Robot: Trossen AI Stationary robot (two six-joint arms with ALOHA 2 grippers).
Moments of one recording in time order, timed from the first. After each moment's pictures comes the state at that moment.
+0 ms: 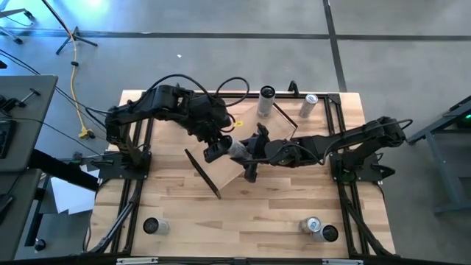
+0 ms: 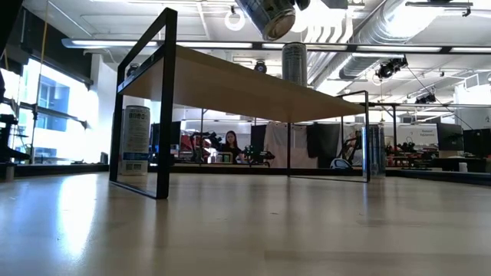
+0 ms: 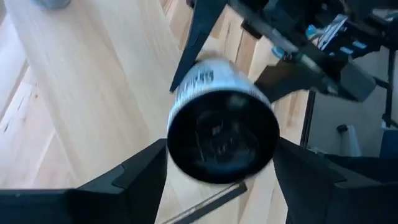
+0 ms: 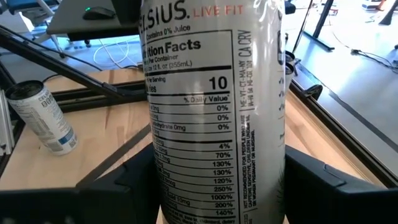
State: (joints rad) left arm -0.02 1.81 2.34 -1.53 0.05 -0.39; right arm 0.23 1.53 1.29 -0.17 0.46 0.17
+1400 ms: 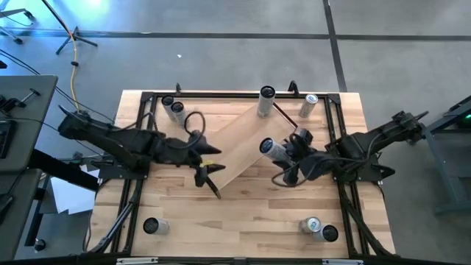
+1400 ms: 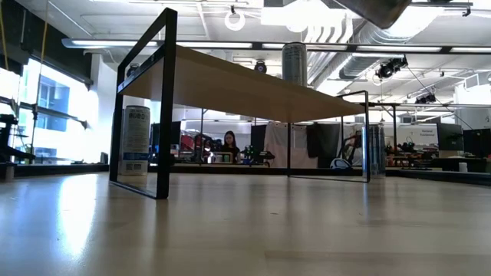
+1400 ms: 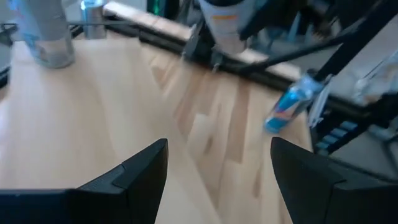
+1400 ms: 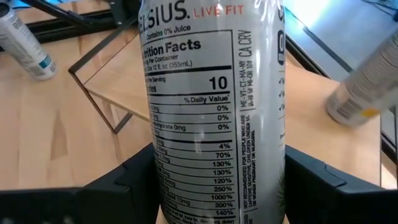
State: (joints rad) left arm -0.30 1.23 1.15 -0.37 -0.38 -0.48; right arm 0.45 1.25 1.29 -0.88 0.67 0.60
